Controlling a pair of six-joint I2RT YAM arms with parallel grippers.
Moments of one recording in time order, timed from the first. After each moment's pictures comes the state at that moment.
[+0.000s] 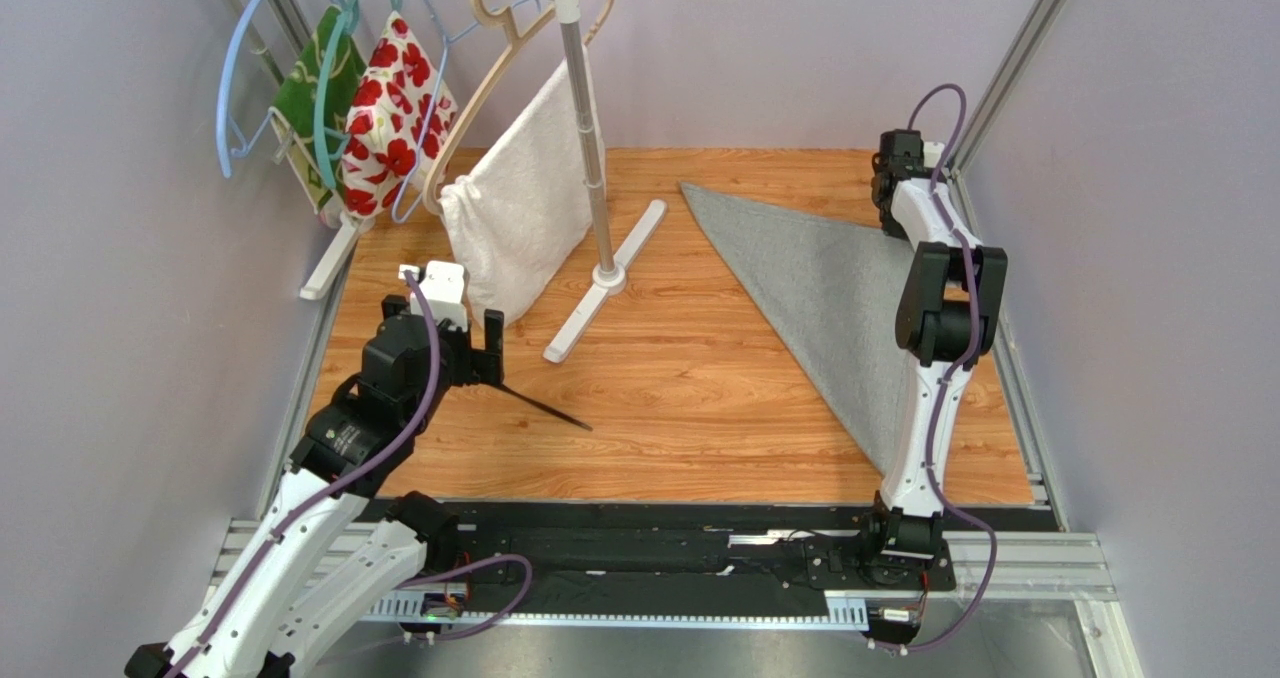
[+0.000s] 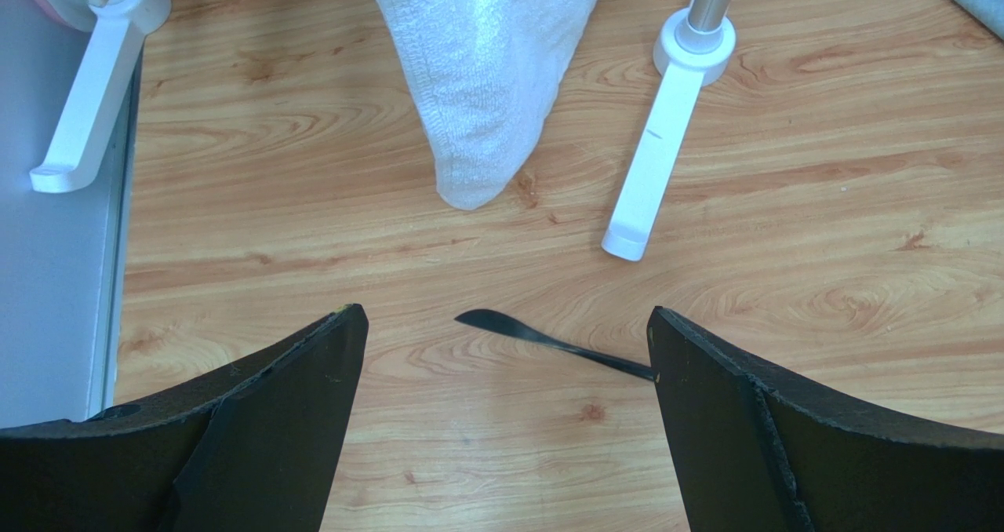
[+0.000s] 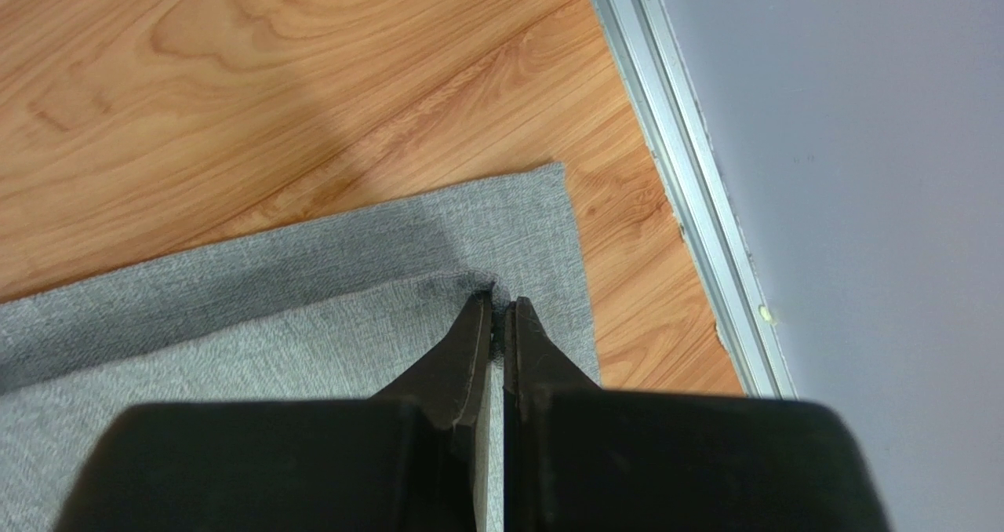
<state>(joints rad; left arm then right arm) -0.49 0.62 0.80 -0.62 -0.35 -0.10 -0.11 2.35 1.99 -0.62 0.58 0.12</state>
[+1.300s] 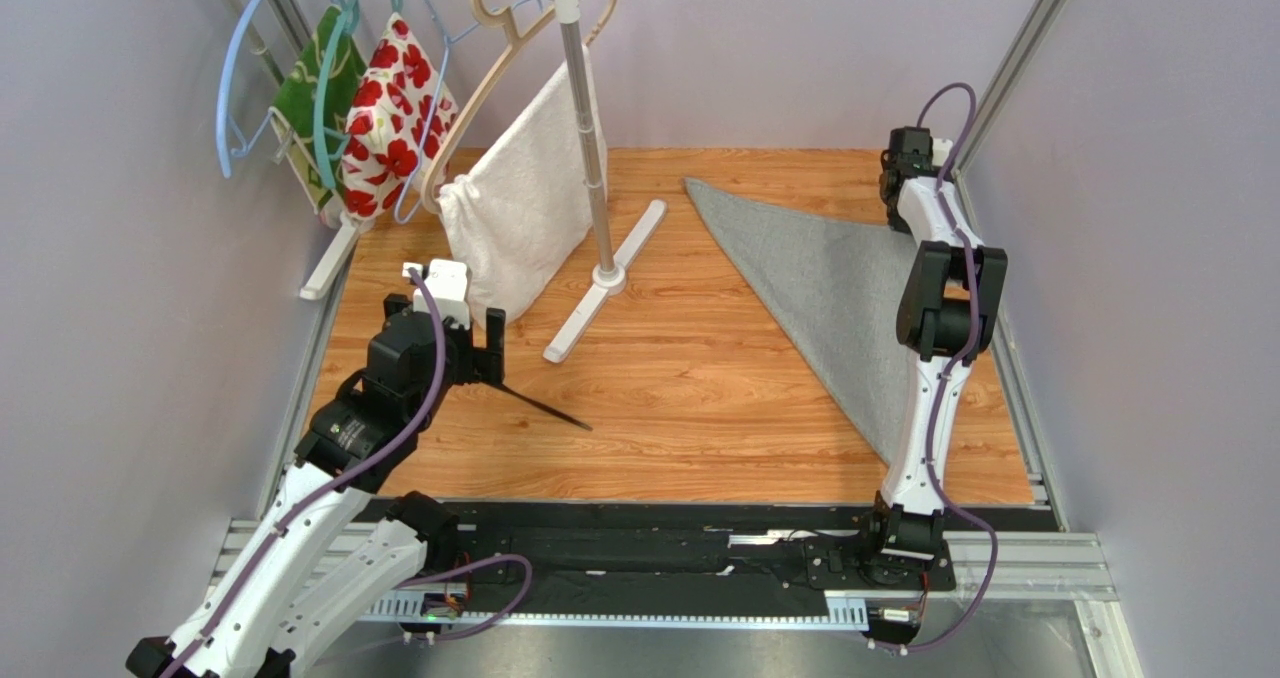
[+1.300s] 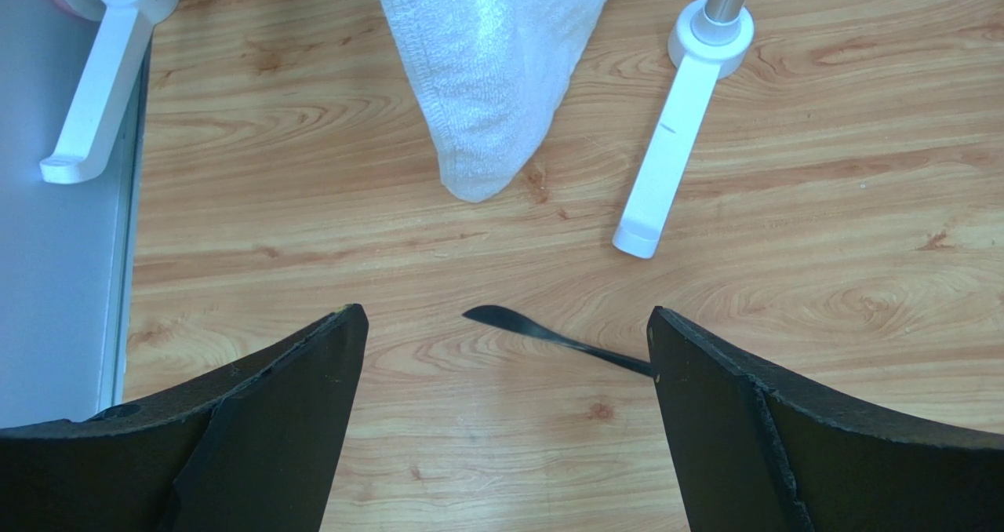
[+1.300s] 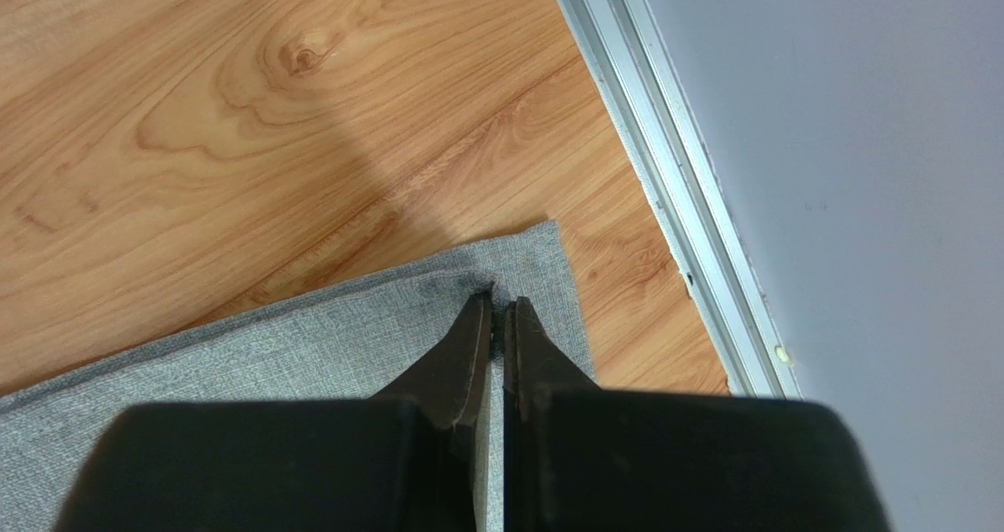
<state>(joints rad) -0.49 0.65 0.80 -0.62 -0.37 -0.10 -0.15 2.42 2.09 -0.62 0.55 0.12</state>
